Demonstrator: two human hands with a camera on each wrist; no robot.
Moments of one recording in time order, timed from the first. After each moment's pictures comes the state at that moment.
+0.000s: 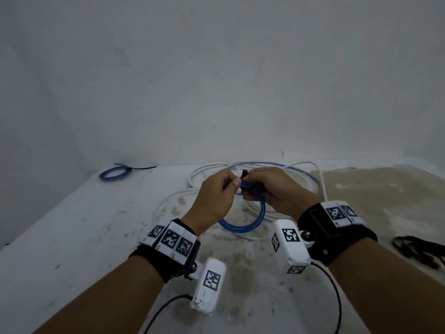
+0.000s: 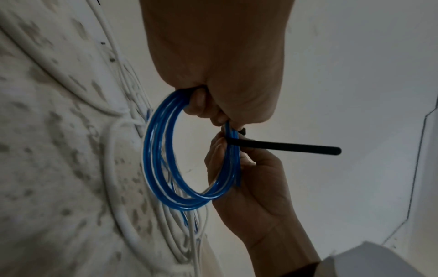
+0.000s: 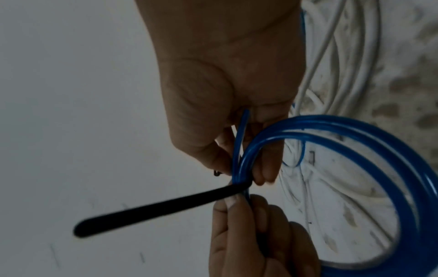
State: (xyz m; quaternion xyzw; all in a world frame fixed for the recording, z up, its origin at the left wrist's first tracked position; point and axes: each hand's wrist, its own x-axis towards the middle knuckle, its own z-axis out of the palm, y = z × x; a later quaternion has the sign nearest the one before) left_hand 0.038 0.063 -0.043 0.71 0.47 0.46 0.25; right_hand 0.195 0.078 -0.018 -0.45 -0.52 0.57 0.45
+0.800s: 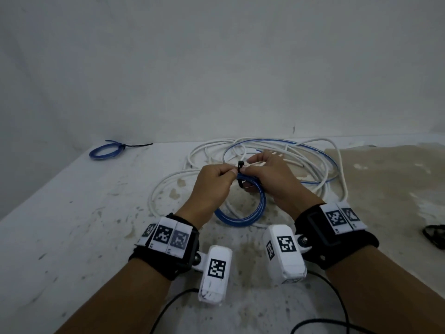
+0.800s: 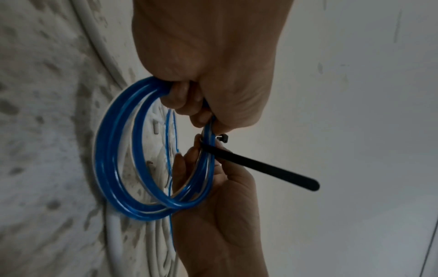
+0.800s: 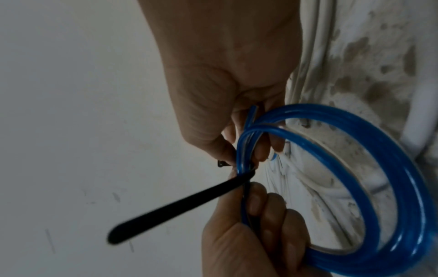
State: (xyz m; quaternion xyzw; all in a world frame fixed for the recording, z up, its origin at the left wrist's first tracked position) left_hand 0.029 0.090 -0.078 0.61 0.51 0.49 0.35; right_hand 0.175 0.099 -0.063 -0.49 -0.52 0.51 0.48
